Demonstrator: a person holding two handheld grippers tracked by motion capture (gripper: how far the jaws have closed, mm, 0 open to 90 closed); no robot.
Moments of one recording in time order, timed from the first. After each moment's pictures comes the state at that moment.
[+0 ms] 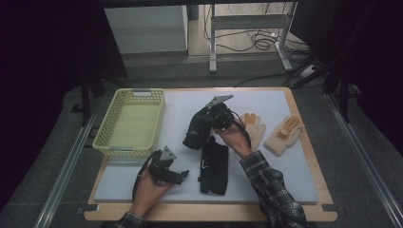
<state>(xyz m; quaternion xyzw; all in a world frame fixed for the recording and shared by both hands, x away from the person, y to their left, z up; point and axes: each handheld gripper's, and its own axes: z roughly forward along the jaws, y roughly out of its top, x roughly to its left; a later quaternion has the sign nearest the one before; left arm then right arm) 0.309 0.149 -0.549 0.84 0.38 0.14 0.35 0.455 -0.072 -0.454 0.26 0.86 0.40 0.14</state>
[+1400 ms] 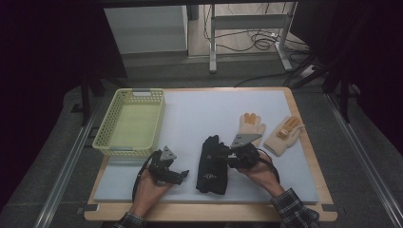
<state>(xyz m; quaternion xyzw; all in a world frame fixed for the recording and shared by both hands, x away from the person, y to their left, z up) 0.309 0.149 -0.550 0.84 0.39 0.14 0.36 0.352 -0.154 -0.491 0.20 0.88 0.42 0.10</state>
